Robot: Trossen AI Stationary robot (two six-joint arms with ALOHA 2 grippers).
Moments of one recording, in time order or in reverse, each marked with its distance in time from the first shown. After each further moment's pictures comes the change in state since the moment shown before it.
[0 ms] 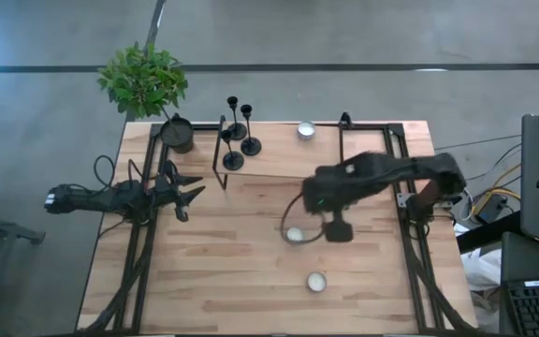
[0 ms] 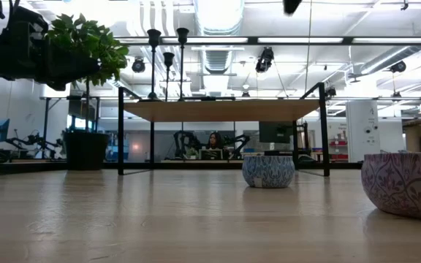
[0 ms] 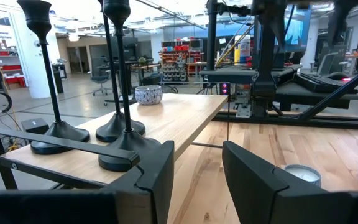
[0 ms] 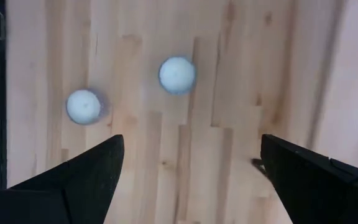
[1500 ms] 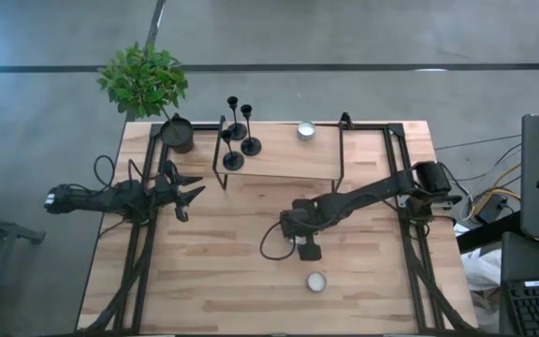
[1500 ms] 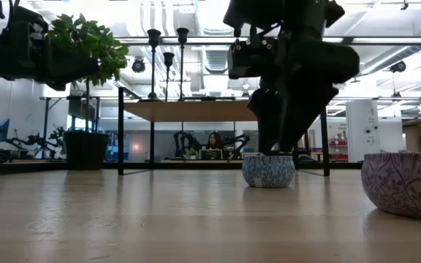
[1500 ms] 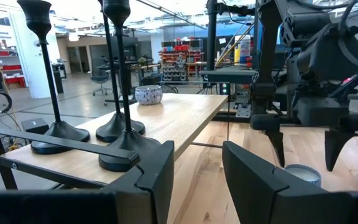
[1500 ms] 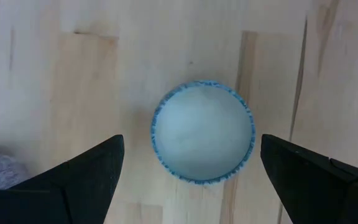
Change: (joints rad) left arm 0.000 0.001 0.000 0.000 0.000 0.000; right arm -0.010 0.119 -0.721 0.876 -0.054 -0.009
